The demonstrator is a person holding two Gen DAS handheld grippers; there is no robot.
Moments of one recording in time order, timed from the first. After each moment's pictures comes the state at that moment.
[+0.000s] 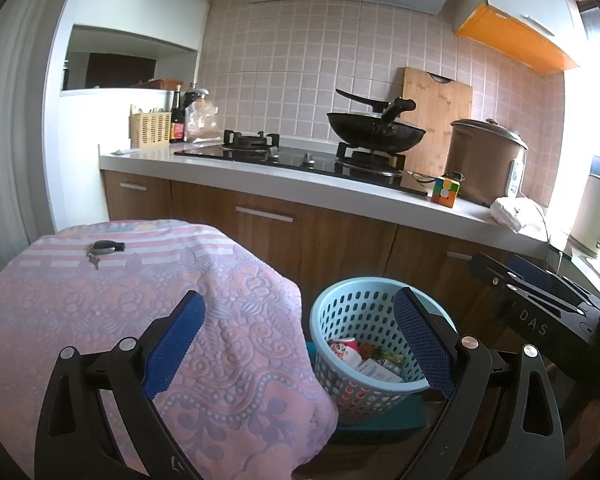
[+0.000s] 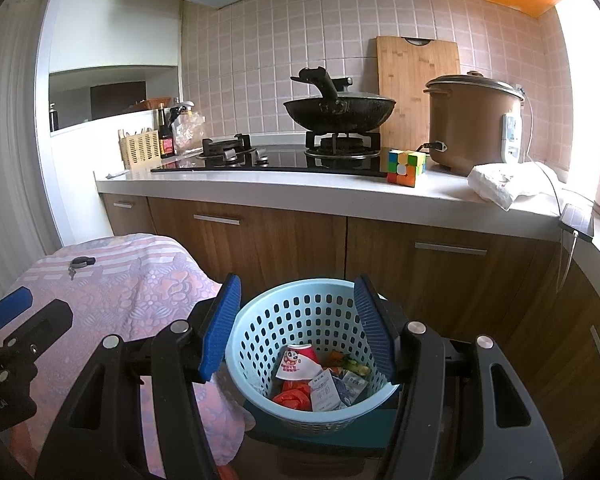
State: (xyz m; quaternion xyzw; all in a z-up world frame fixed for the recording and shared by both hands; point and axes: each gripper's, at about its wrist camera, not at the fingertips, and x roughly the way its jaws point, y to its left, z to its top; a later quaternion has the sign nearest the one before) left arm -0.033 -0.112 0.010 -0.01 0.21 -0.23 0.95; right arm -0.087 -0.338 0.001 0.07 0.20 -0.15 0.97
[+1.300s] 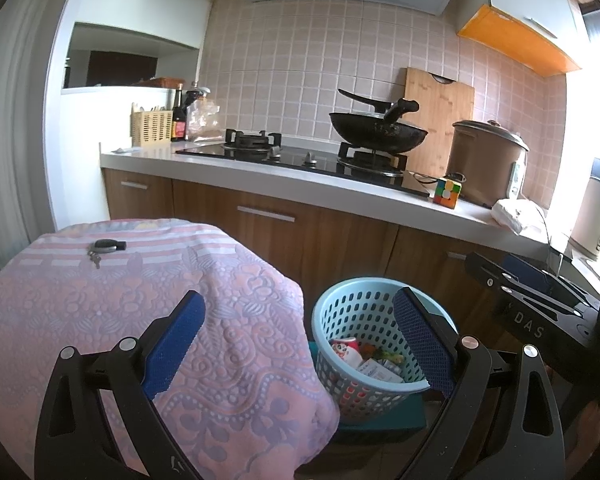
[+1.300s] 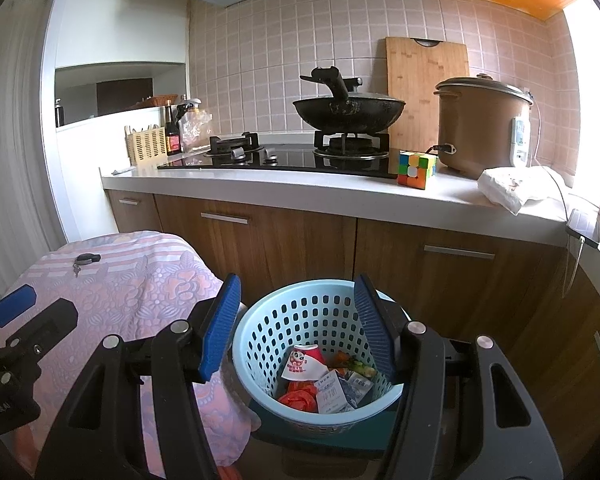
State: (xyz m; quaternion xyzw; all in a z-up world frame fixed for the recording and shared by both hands) left arm -0.033 -0.110 0.010 -0.01 0.21 -0.23 0.95; right arm -0.080 -0.337 0.002 0.07 0.20 -0.14 0.97
